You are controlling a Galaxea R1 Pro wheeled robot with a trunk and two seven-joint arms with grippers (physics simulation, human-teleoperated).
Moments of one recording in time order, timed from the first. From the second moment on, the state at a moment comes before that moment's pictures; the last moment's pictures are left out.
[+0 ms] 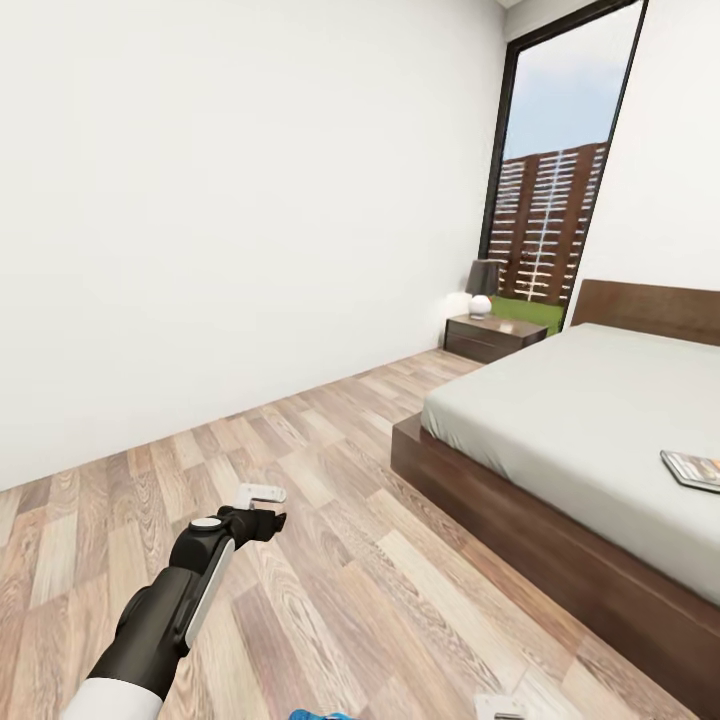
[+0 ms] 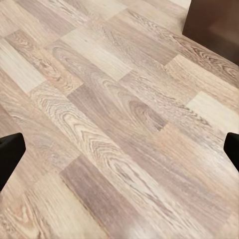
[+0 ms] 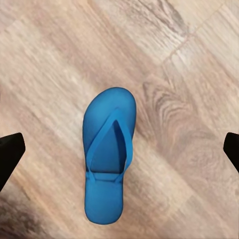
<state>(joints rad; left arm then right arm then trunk) -0.47 0.00 -0.10 -1.24 -0.01 0.73 -0.03 -0.35 0.10 -0.04 -0.29 0.00 0.16 -0.22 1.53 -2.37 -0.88</state>
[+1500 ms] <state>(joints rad) -0.47 0.00 -0.10 -1.24 -0.02 0.70 -0.03 -0.38 0.11 0.00 -0.28 0.00 0.16 -0.21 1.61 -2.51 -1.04</state>
